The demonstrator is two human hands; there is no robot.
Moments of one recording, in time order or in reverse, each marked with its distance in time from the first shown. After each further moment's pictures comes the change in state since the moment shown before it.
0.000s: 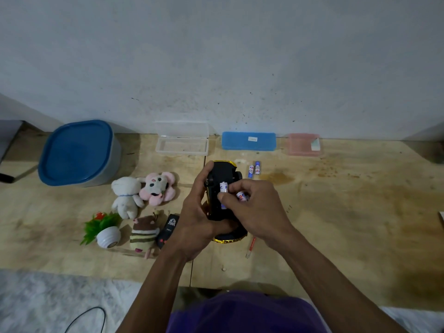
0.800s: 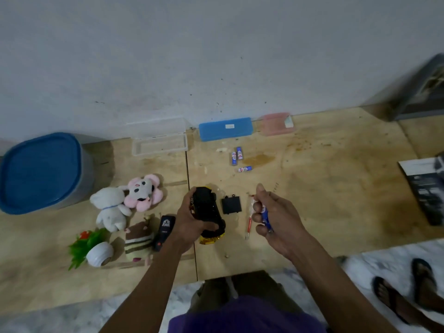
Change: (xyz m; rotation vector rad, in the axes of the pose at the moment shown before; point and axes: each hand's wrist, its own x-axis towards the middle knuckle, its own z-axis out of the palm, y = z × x) left_hand 0.024 -0.101 -0.066 0.191 0.057 -0.352; right_hand -0.046 0.054 0.001 0.767 0.227 0.528
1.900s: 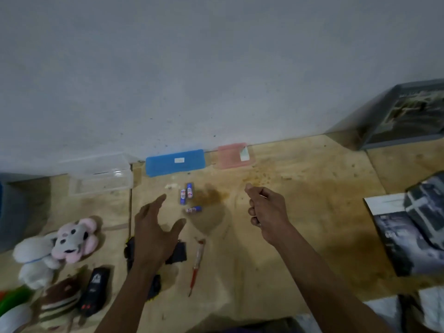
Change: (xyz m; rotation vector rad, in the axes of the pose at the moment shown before) left_hand 0.054 0.079 0.114 0.760 0.453 0.368; right_hand 0.136 -0.111 -0.114 -0.105 0.173 -0.126
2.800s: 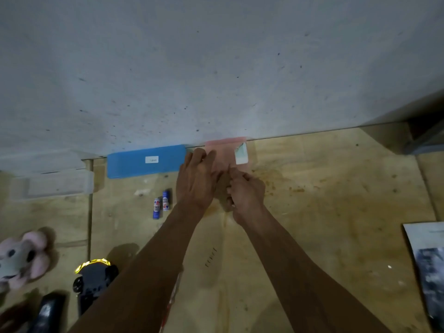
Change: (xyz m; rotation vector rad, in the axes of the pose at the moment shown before) left_hand 0.149 0.080 0.165 0.356 -0.112 0.307; right_hand 0.152 0.003 0.044 0.102 0.125 0.185
